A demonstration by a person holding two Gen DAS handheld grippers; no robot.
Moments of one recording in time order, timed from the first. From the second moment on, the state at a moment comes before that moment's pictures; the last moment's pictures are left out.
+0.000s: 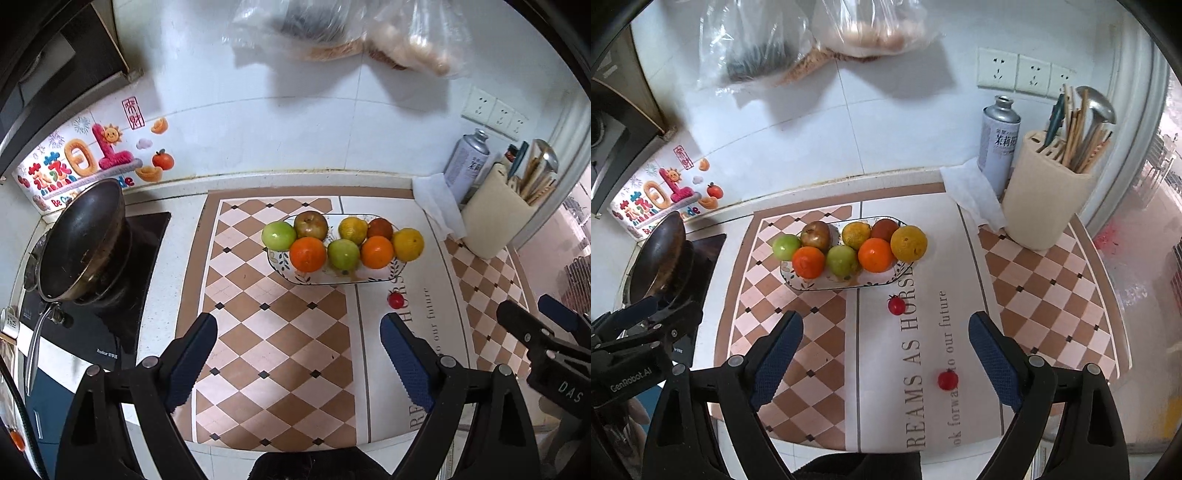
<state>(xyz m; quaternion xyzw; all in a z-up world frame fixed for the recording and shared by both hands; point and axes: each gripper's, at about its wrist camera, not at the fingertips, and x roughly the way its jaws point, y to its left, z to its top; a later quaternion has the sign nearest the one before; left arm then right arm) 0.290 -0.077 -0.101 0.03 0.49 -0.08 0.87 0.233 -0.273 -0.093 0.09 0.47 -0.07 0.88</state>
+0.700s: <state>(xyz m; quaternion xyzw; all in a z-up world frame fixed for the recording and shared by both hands) 0.266 -0.073 -0.104 0.04 0.48 -0.08 0.87 0.199 -0.276 -0.092 0.14 0.45 -0.06 0.88</state>
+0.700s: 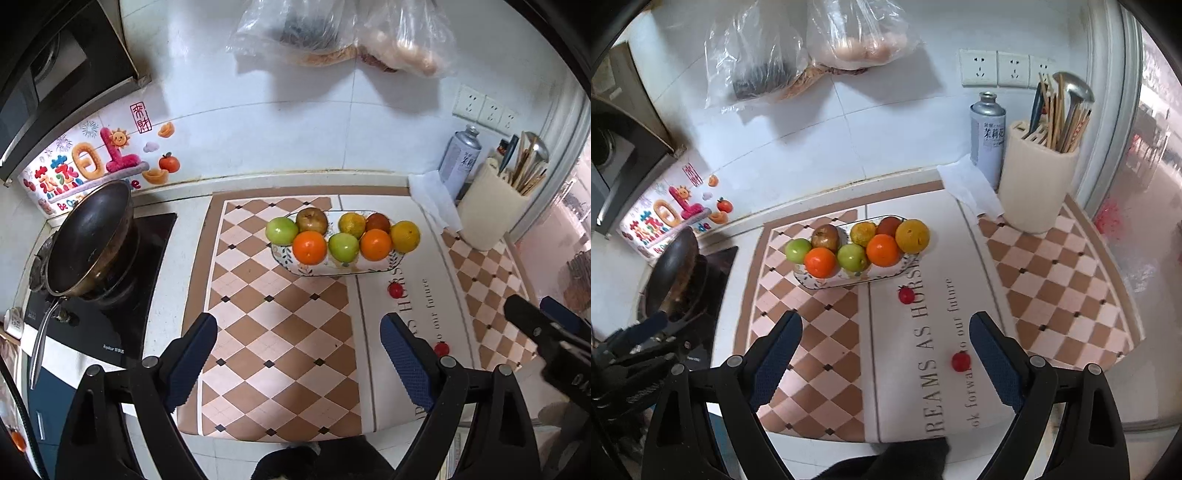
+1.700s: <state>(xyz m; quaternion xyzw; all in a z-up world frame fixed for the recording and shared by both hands) 0.364 -0.201 -0.308 0.01 0.70 -0.12 0.71 0.239 -0.357 -0.353 0.14 0.62 -0.03 0.77</state>
